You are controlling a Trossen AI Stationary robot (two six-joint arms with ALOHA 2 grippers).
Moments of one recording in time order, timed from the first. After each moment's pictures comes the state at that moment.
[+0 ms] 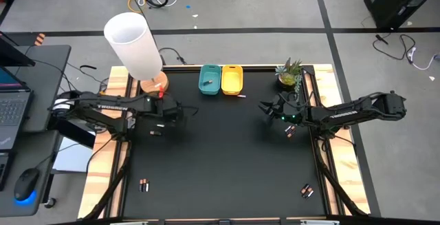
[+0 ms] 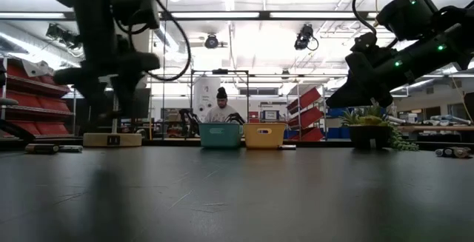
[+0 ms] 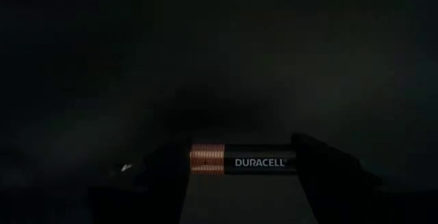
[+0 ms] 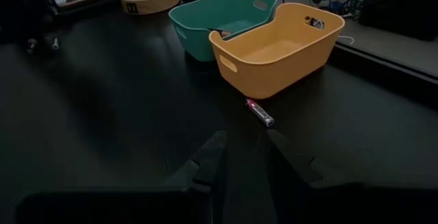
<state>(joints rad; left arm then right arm) 0.14 1.24 0.76 -0.81 -0.22 -1.11 -0.15 1.08 0.18 0.48 0.43 0.31</state>
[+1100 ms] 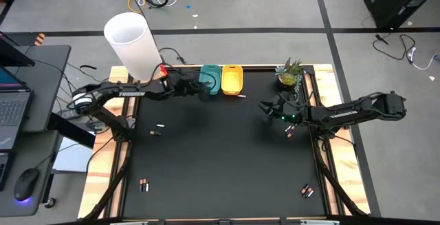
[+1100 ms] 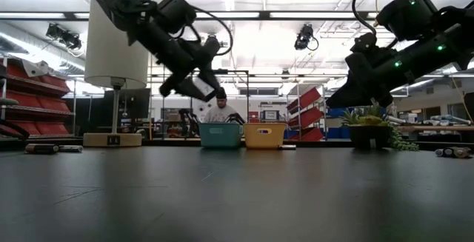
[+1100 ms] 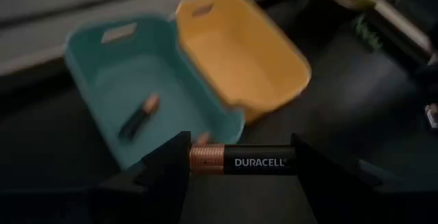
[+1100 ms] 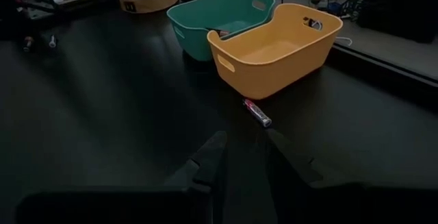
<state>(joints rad) 0.45 1.50 0.87 0.07 -0.12 -0.47 -0.16 1.08 0.18 0.47 0.43 0.30</state>
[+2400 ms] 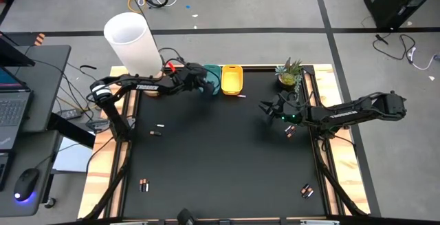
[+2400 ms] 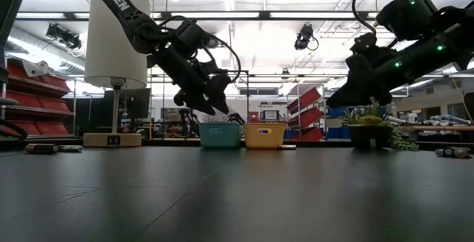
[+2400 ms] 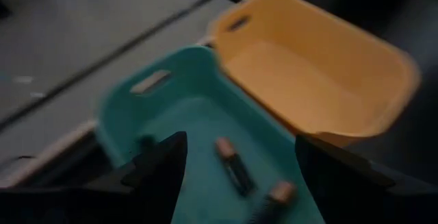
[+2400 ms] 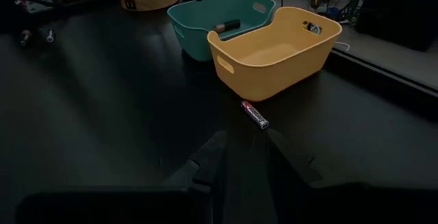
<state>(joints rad) 0.53 1.71 0.93 0.19 -0.12 -0.17 -0.16 1.08 0.18 0.48 0.43 0.26</state>
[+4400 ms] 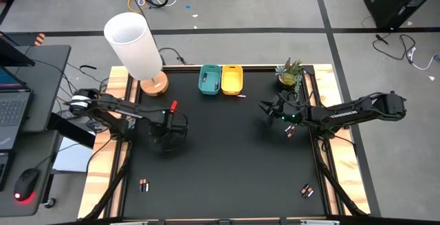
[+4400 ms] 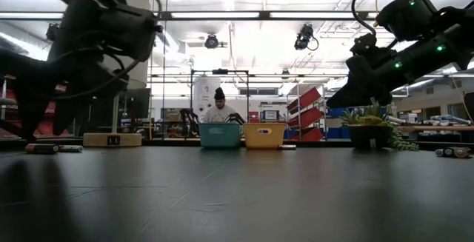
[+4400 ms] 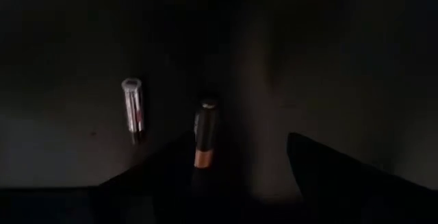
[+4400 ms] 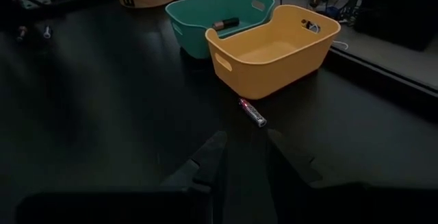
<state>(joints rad) -0.03 1.46 0.78 -1.12 -0.01 -0.03 -0.16 1.08 0.18 0.47 0.43 0.25</state>
